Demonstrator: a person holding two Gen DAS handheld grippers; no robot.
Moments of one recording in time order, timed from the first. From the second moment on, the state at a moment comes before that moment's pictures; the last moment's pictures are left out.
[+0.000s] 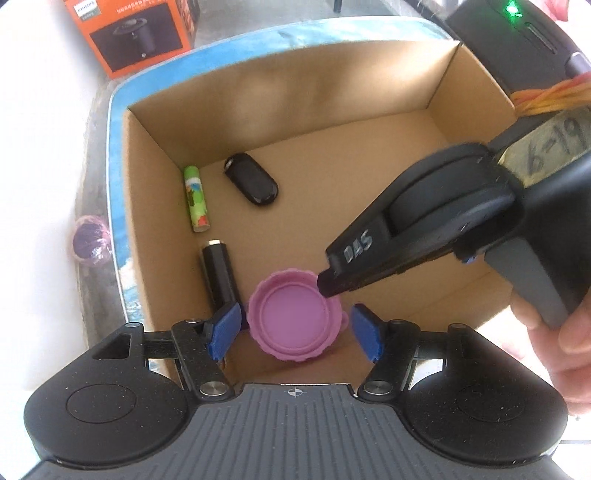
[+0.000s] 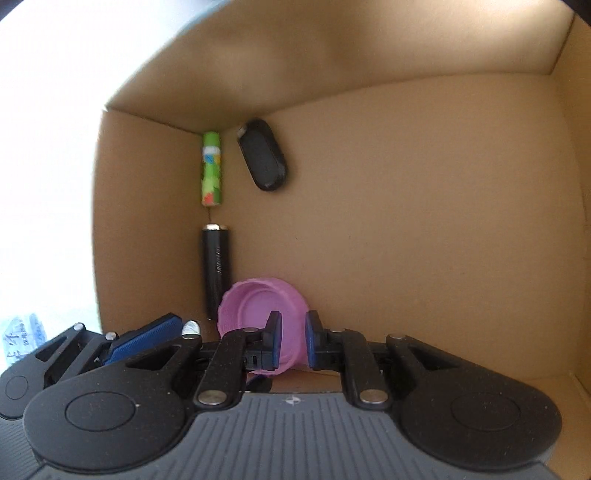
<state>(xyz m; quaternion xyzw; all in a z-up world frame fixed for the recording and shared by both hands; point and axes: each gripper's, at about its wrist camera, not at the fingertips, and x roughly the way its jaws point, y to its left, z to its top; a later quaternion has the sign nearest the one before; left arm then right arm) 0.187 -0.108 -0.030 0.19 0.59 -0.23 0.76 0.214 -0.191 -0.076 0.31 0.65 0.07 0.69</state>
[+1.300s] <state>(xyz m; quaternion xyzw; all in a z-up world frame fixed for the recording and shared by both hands) 0.031 -0.157 -0.061 0.21 0.53 -0.35 0.74 -0.016 -0.222 -0.037 0.24 0.57 -0.07 0.78</state>
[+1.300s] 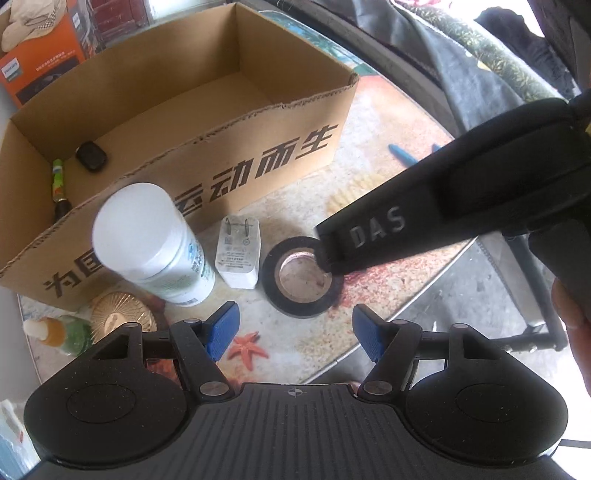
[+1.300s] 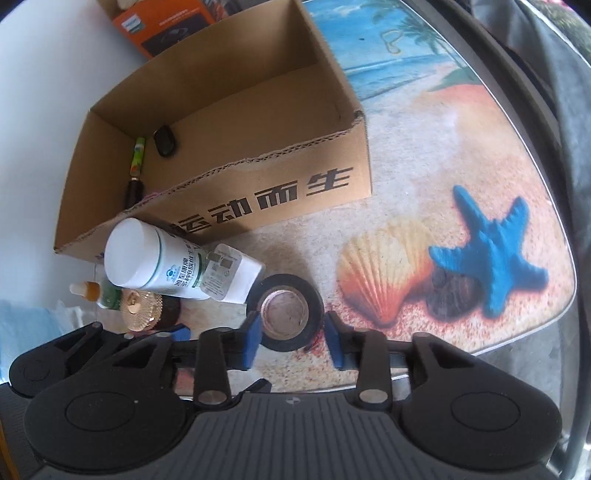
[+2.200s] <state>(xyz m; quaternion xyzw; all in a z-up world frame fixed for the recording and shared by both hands) 0.021 -0.173 -0.098 0.22 0.51 -0.34 0.75 0.010 -0.218 -0.084 0.18 0.60 -0.03 0.78</state>
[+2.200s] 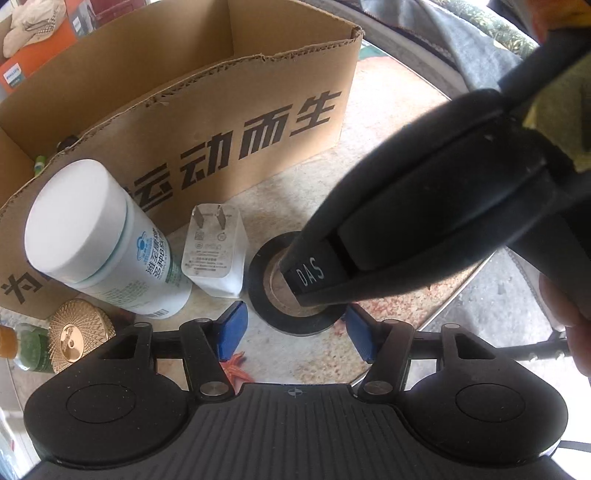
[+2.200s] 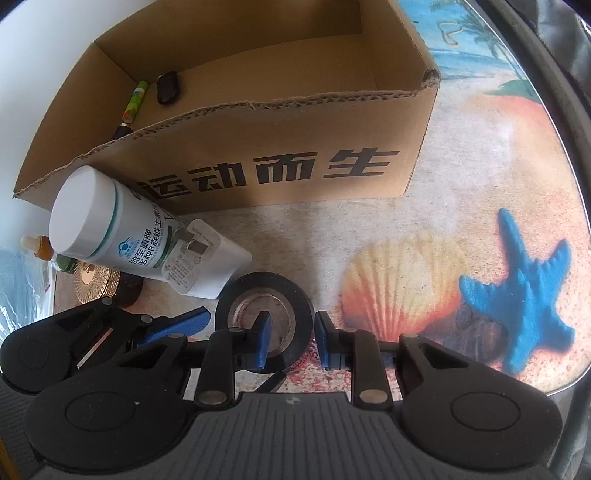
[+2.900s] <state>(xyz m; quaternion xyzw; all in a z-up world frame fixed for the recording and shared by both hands) -0.004 -0.170 -0.087 0.23 0.50 -0.36 0.75 -0.005 -0.260 -0.080 0.24 0.60 -0.03 0.76</state>
